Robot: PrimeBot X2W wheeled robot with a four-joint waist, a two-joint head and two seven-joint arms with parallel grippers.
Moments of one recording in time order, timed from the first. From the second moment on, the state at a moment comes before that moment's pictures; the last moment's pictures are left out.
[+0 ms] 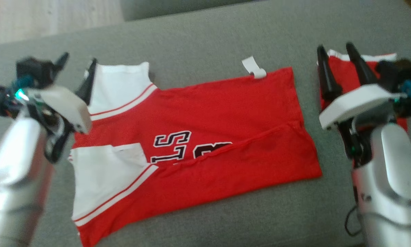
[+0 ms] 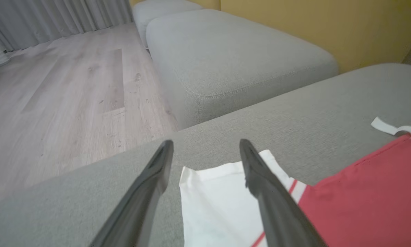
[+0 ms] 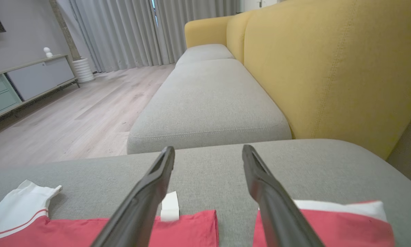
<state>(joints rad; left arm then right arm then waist) -0.63 0.37 -0.36 0.50 -0.41 -0.11 0.13 -0.43 -0.05 0.01 0.23 0.17 0.13 0.15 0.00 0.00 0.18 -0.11</state>
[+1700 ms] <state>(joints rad) -0.99 0.42 -0.78 0.74 -0.69 -0.13 -0.01 -0.65 -0.24 0.15 0.51 0.25 0.13 0.20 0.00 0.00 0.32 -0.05</state>
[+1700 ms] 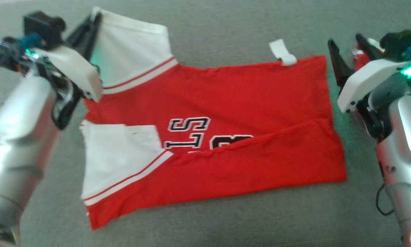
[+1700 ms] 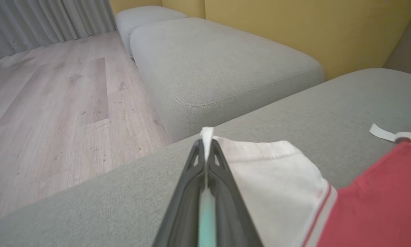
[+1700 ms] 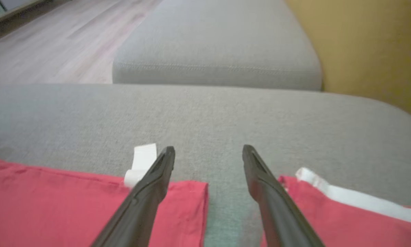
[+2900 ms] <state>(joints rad) -0.87 0.51 -0.79 0.45 -0.71 -0.03 0.01 -0.88 -0.26 0.29 0.92 0.41 0.13 0.16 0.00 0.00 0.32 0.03</state>
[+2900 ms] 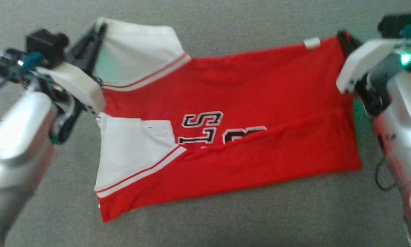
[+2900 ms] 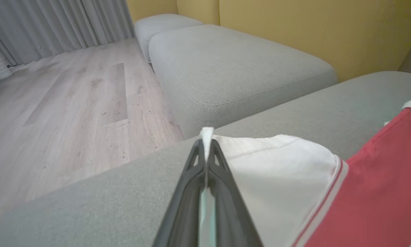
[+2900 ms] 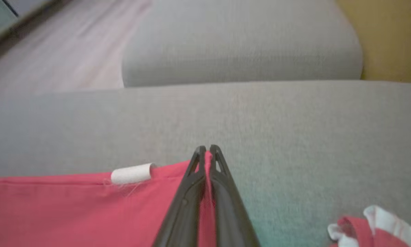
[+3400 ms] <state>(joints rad) -1.13 0.44 -0.74 0.76 -0.70 -0.08 -0.14 -1.08 -0.22 0.29 0.92 0.55 0.13 0.00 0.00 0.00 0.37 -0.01</state>
